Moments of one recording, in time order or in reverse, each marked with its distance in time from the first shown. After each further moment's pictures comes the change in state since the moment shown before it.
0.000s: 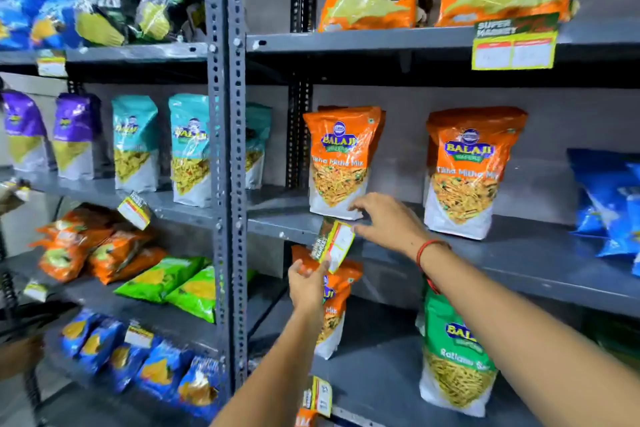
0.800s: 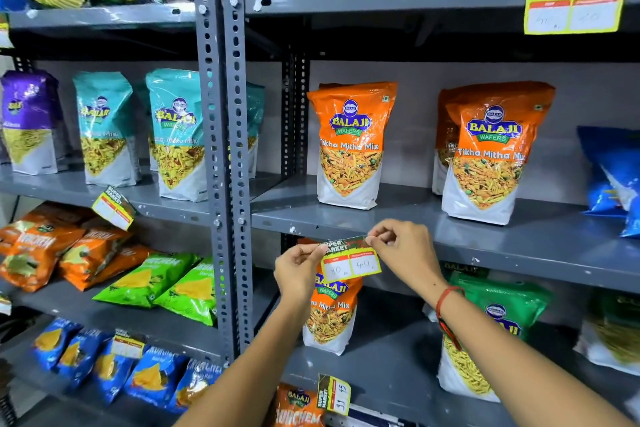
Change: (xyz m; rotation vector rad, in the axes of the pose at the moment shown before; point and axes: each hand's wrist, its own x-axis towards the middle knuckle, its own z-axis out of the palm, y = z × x) left_hand 0.063 0.010 -0.041 0.064 -0.221 0.137; right_hand -0.026 -0.011 0.080 0.333 0.292 0.398
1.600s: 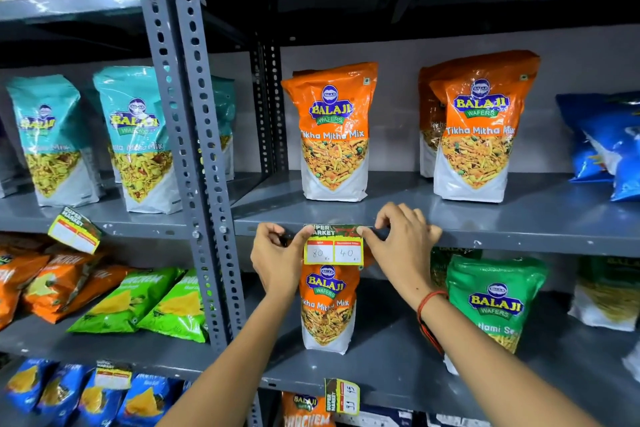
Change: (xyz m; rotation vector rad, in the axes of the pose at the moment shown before) left_hand 0.034 0.018 -0.004 0.325 0.163 0.359; right_hand -0.004 0.007 0.033 -0.264 0.365 0.031
